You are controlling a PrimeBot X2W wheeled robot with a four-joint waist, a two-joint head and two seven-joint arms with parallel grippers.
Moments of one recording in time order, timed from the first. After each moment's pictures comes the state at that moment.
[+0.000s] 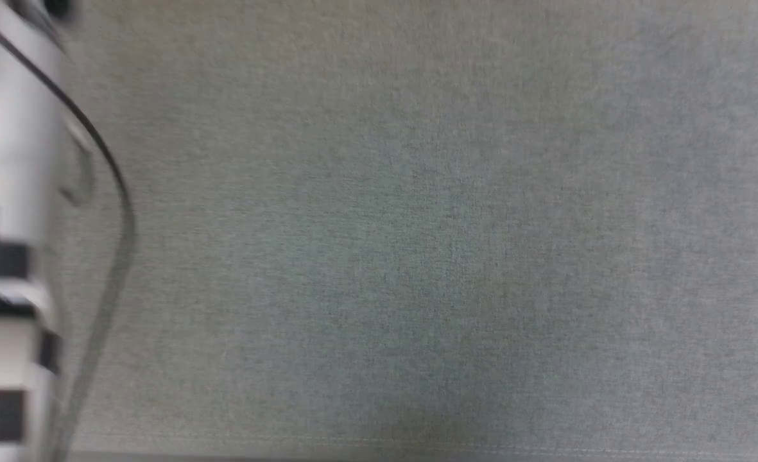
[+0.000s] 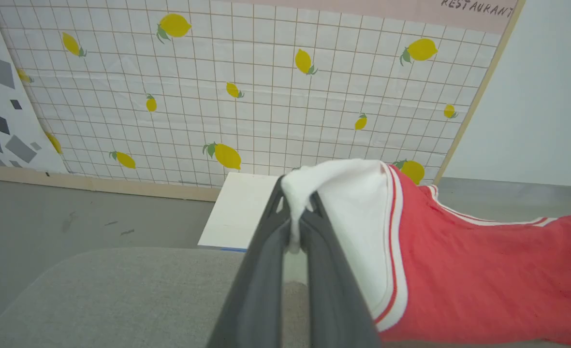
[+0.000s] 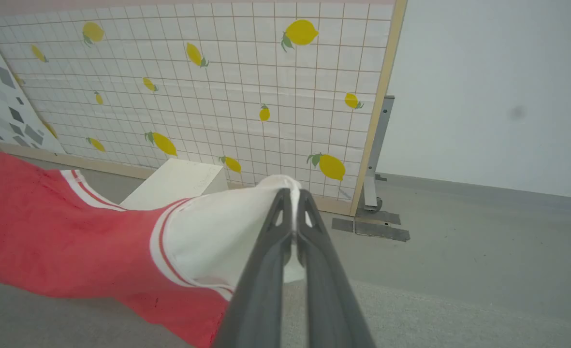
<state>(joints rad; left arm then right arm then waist) -1.35 0.31 -0.30 0.83 -0.53 -0.04 -0.16 -1.31 -0.33 0.09 0.64 0.35 0.13 0.18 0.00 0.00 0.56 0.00</state>
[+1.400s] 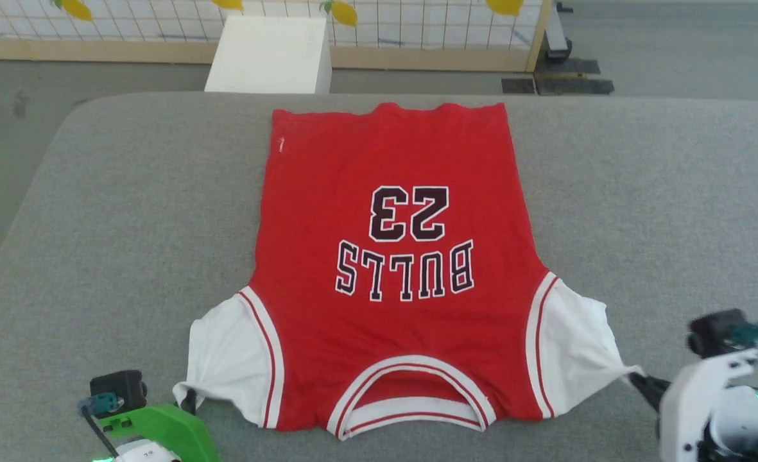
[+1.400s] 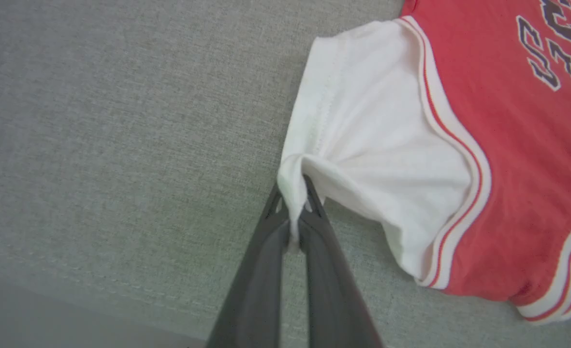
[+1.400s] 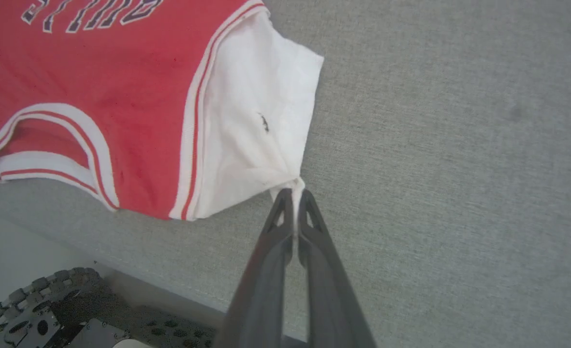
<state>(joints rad) 0.00 0.36 -0.29 0.24 -0.70 0.21 0.12 0.03 -0.37 0.05 0.01 0.47 0.13 0.64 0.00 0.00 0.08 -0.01</state>
